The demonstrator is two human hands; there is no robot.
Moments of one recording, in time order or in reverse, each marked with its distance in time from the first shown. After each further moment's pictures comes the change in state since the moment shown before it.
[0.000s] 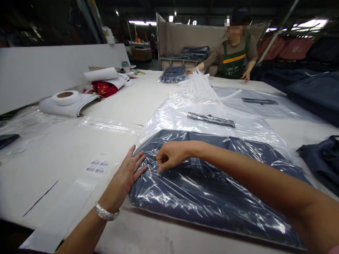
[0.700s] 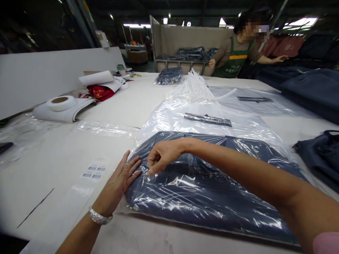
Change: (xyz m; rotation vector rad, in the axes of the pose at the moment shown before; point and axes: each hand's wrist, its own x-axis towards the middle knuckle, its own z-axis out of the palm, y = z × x) left_hand 0.007 -0.009 -0.017 -0.029 0.003 -0.049; right_hand 0.007 -0.009 -0.009 0.272 -0.121 -0.073
